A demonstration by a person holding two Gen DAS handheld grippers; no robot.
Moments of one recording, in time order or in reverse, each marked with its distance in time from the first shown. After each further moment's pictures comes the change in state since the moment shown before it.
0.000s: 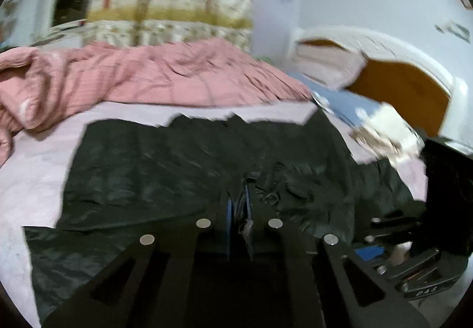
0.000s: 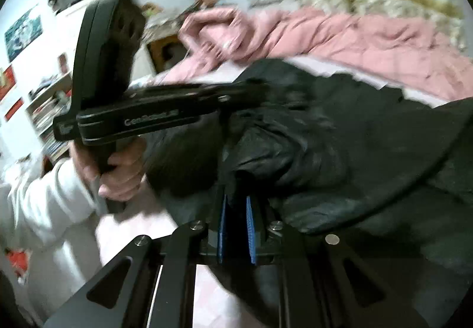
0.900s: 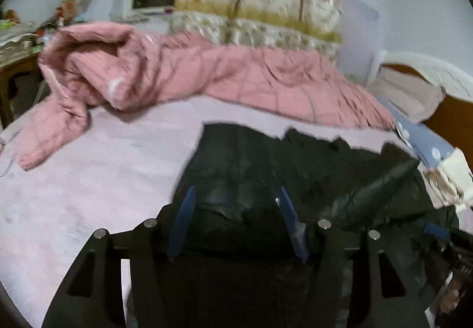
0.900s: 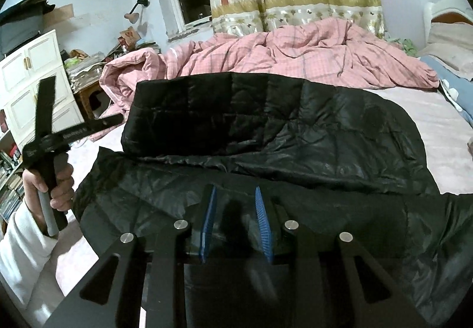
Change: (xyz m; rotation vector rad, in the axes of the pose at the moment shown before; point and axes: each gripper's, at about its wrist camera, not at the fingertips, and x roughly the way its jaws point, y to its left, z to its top) left arm -0.003 0.098 0.011 -0.169 0.034 0.311; right arm -0.027 -0.051 0.001 0.214 -0.117 -0.293
